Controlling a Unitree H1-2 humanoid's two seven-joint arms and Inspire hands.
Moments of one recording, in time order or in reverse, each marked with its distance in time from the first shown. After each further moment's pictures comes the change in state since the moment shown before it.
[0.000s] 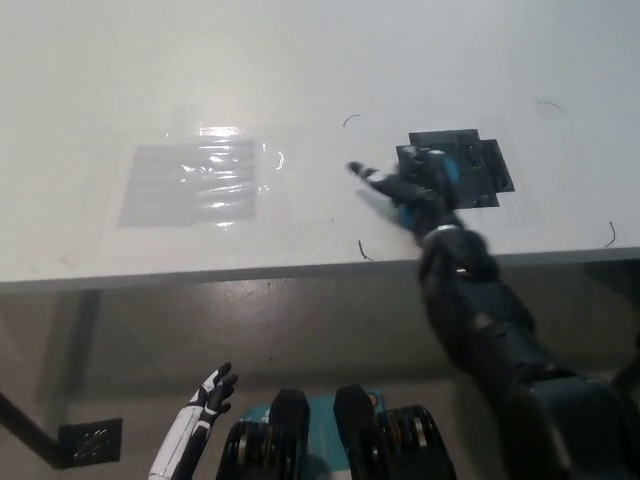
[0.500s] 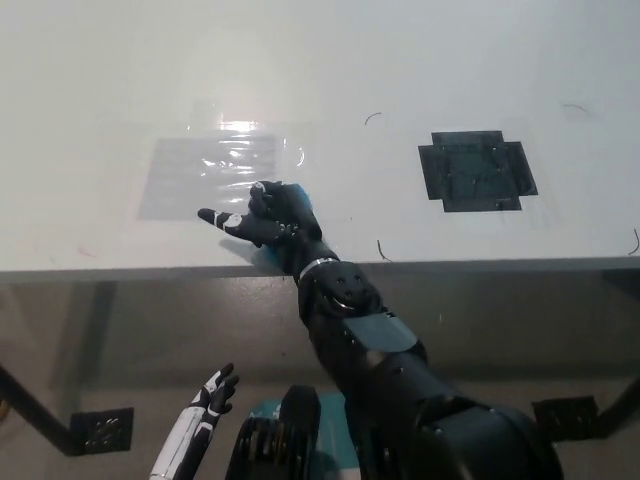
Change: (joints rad) left_arm 0.000 0.002 -0.004 -0.005 0.015 0.000 -0.001; right_arm -0.011 0.174 0.059 -0.001 -0.018 0.001 0.071
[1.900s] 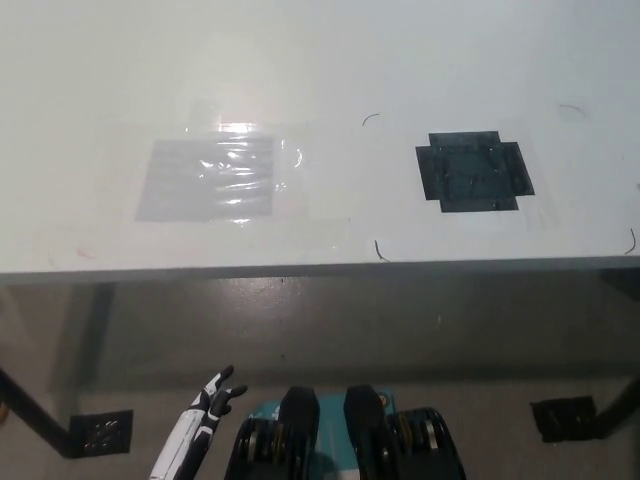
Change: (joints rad) left_arm 0.001 0.006 -0.004 0.019 0.012 -0.034 0.002; right_arm 0.149 -0.713 -0.267 0.009 0.127 0.000 0.025
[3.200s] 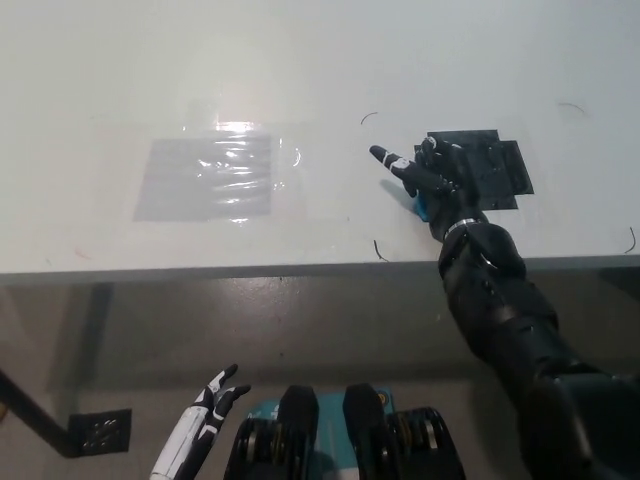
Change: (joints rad) left_arm -0.021 0.017 -0.012 0.032 0.029 -0.026 -0.002; right_arm -0.133 0.439 0.120 -0.024 -0.016 0.003 -0.027
